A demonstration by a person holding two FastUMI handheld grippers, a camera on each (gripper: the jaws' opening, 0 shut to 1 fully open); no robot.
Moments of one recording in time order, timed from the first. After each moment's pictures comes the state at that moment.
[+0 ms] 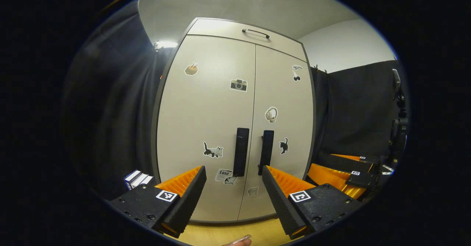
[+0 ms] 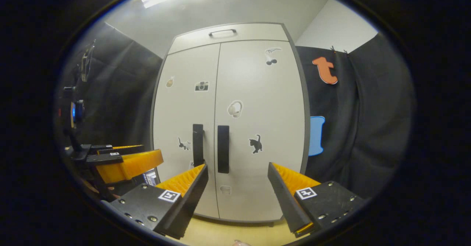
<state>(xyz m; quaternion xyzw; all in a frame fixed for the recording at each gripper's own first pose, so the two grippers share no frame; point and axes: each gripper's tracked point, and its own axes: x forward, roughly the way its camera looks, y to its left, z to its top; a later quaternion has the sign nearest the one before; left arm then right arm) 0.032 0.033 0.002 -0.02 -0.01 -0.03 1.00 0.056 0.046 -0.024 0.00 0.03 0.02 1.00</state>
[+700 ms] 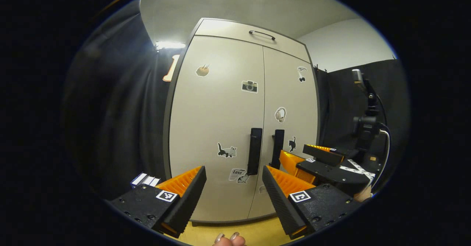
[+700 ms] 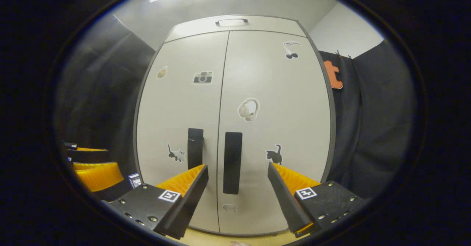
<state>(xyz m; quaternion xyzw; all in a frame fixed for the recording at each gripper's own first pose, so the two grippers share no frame) 0.025 0.074 -0.001 -0.01 0.00 -0.04 1.00 0.150 0.076 -0.032 -0.03 0.01 -0.03 1.00</state>
